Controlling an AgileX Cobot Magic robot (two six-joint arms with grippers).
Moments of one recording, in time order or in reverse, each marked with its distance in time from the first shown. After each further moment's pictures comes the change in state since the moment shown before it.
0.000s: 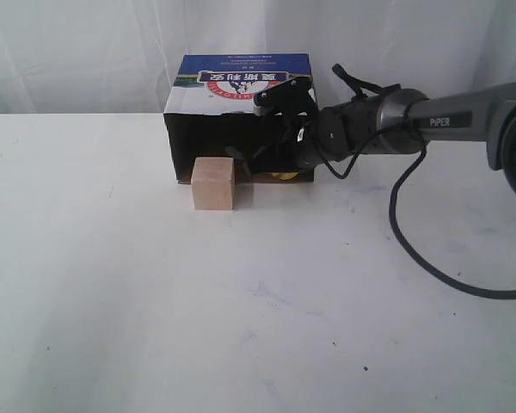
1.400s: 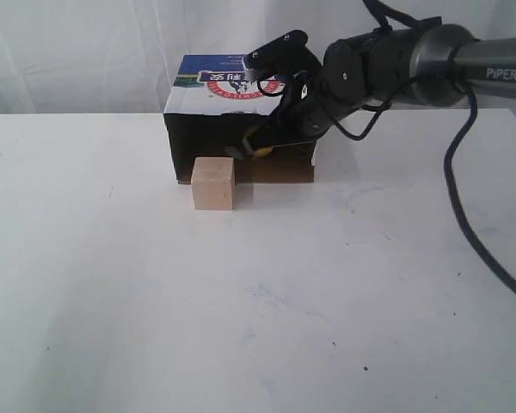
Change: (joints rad) left arm 0.000 -0.041 0.000 0.000 -0.123 0.011; right arm 0.030 -0.208 0.017 0.000 0.266 -0.091
